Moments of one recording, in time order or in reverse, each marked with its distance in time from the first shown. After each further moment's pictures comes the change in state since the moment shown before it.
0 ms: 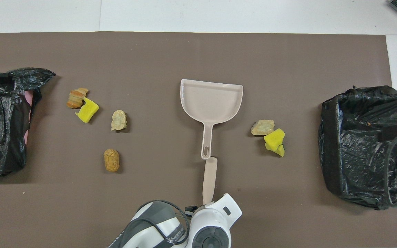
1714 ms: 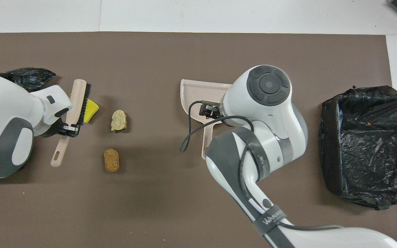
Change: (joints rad) left arm 0.889 -0.004 0.042 0.286 0.098 -0.387 0.890; right arm 0.466 0.476 0.032 0.001 0.149 0.521 0.618
